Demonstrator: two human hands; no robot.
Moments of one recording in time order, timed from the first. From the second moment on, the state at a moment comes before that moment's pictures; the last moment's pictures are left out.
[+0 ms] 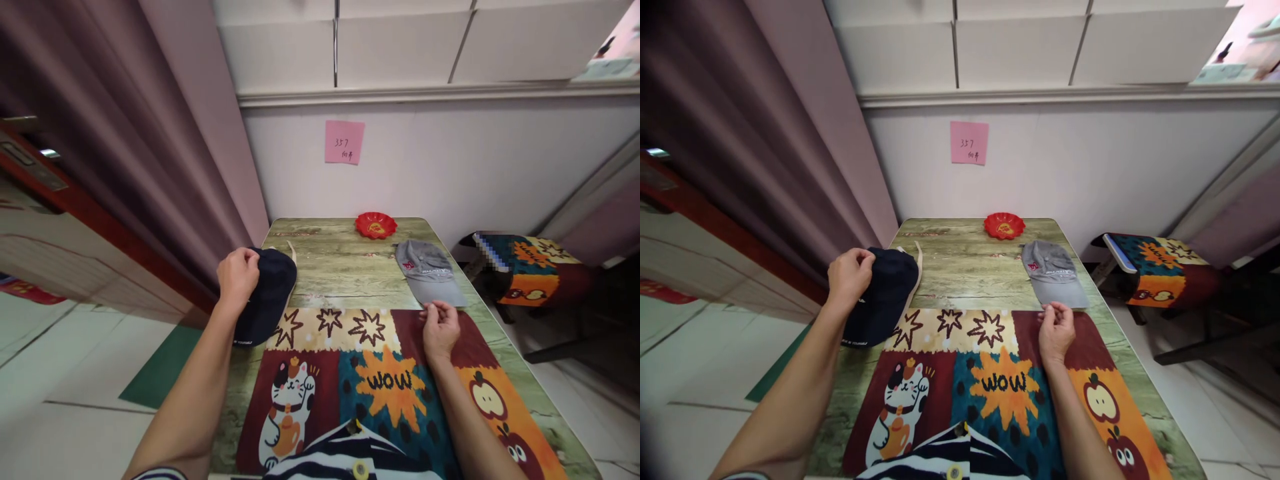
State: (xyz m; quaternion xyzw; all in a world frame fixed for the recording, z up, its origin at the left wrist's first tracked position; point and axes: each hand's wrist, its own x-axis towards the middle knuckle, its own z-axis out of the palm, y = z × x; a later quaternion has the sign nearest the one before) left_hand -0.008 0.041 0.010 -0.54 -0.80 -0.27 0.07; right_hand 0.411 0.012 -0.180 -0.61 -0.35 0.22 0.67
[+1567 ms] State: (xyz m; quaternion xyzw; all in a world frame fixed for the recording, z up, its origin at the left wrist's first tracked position) left_hand 0.124 0.007 -0.072 -0.15 -0.22 -0.52 -0.81; right_hand 0.336 0.041 -0.096 -0.25 -0.22 0.82 0.46
